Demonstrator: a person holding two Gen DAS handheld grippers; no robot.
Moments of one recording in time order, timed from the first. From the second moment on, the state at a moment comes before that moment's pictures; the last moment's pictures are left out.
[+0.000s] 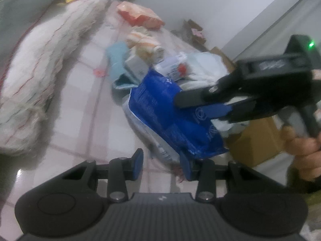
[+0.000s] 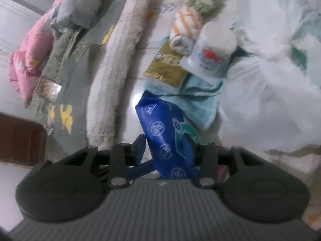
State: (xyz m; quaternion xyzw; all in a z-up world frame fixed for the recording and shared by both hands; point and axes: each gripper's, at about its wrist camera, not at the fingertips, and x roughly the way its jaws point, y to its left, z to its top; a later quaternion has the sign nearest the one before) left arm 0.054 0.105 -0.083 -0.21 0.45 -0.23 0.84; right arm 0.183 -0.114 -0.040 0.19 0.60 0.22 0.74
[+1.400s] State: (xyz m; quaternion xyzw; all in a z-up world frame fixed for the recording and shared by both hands) left arm 0.032 0.129 -0.068 -0.20 0.47 -0.18 0.84; right arm 0.176 -0.131 -0.092 0.27 0.63 0.25 0.69
